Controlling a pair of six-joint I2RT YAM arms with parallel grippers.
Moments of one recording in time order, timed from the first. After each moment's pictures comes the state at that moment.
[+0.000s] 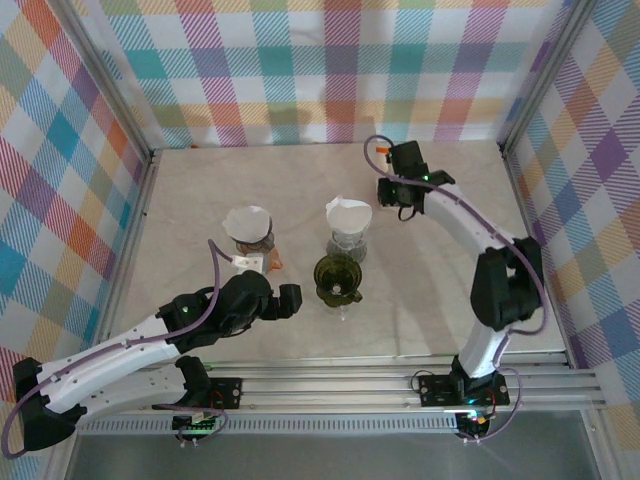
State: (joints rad) left arm -1.00 0.84 0.74 -0.70 -0.33 -0.86; right arm 0.35 1.80 1.52 -0.60 0.09 0.25
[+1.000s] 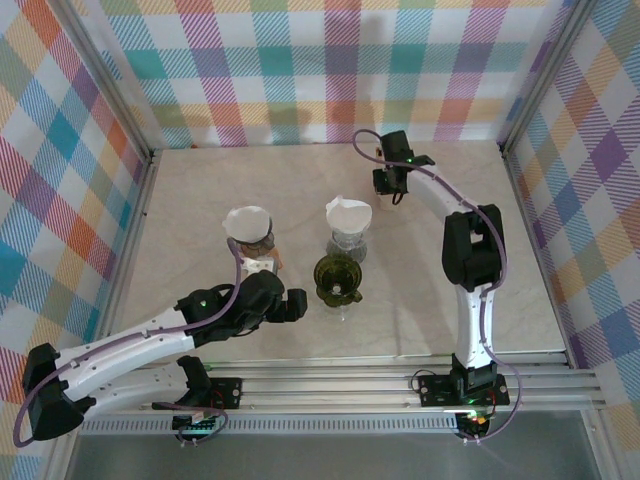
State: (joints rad) left arm -1.00 0.95 0.74 -0.70 -0.30 -0.87; right arm 0.31 2.15 1.80 -0.61 0.13 0.12
